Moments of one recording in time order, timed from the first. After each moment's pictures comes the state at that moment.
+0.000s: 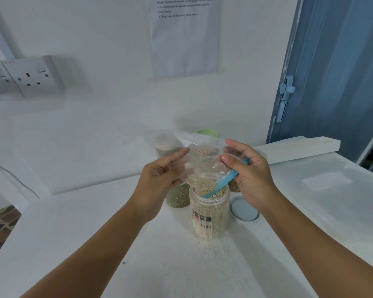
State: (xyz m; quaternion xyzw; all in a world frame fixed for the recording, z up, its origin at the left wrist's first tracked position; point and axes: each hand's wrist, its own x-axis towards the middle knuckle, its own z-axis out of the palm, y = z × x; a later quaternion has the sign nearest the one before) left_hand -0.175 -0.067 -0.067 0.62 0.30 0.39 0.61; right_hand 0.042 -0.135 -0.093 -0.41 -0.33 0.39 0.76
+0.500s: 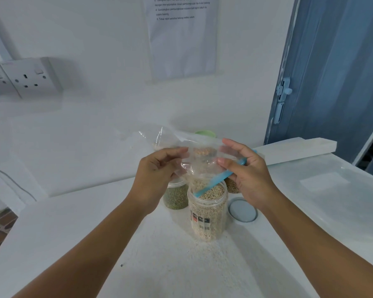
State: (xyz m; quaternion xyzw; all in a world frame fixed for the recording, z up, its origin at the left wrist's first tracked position) left_hand -0.168 -0.057 -0.059 0.64 0.33 0.44 0.54; right_hand 0.045 -0.139 -0.086 -0.45 -0.36 0.39 0.72
